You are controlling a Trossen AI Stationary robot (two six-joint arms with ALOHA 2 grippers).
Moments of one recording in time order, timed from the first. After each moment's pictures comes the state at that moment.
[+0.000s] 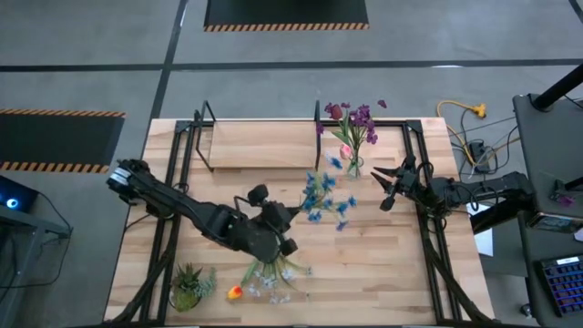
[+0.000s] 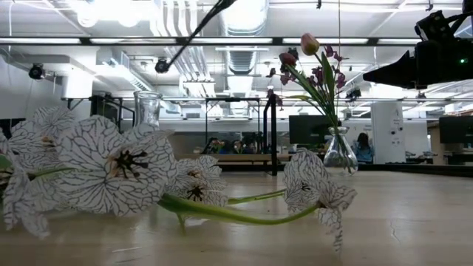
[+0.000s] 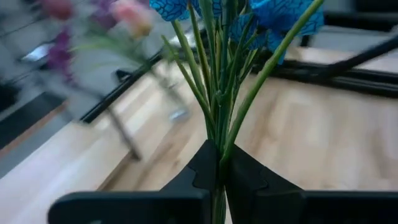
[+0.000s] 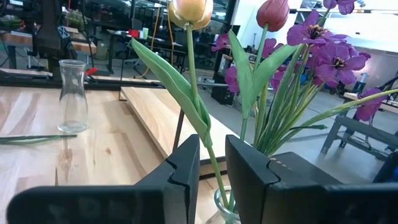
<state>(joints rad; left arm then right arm) -0.44 1.60 1.42 -0.41 -0.85 -0.43 0.17 0.13 0.01 0.13 0.68 -0.19</state>
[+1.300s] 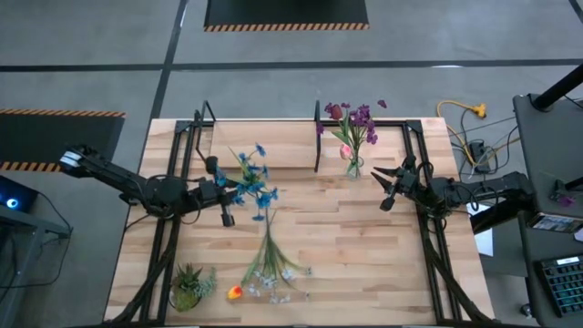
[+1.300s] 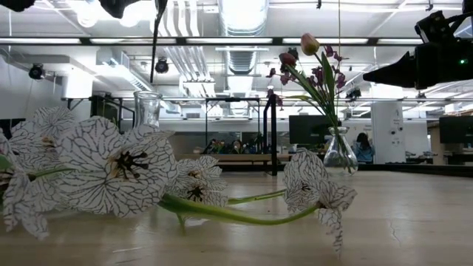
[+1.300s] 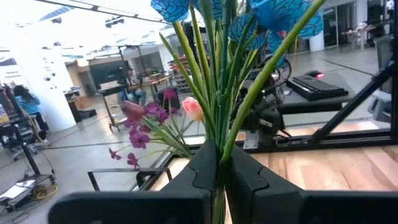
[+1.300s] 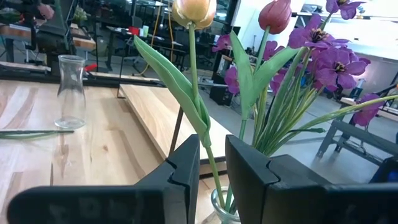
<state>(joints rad) -0.35 0.84 0.51 0.49 -0.63 0.26 0.17 0.13 0.01 0.13 0.68 -0.22</state>
